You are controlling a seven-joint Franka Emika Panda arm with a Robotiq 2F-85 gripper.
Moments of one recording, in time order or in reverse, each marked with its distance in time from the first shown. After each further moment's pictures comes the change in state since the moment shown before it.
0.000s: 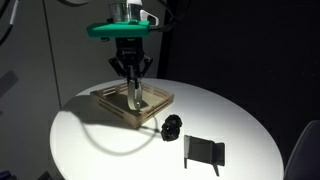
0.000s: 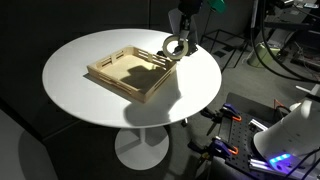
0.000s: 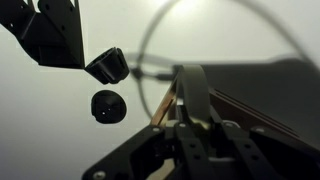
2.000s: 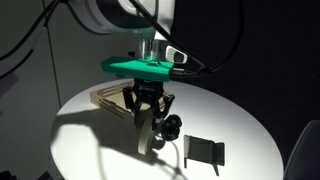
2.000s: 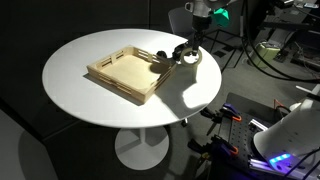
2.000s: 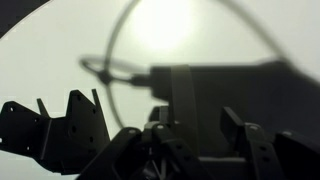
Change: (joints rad) arm -0.103 0.120 -0.120 -0.029 0.004 0.003 0.021
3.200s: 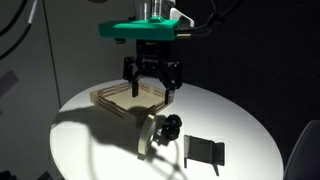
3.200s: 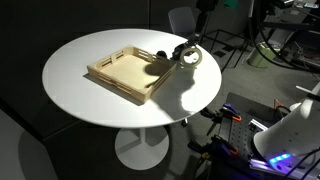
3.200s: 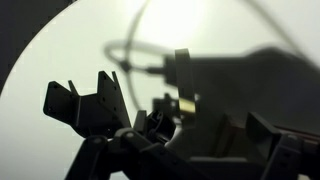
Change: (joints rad) arm 0.012 -0.105 -0.005 0.061 -0.001 -0.098 0.024
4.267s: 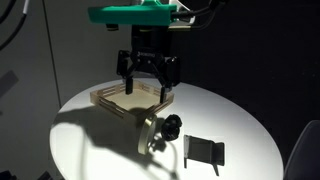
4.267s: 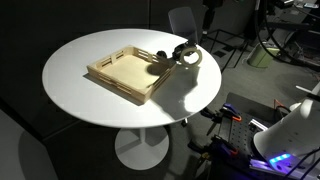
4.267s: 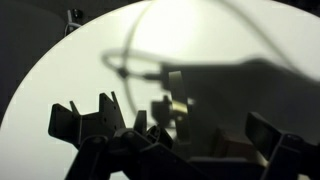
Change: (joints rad) arm -0.005 -0.050 -0.013 0.004 -0.006 -0.110 0.005
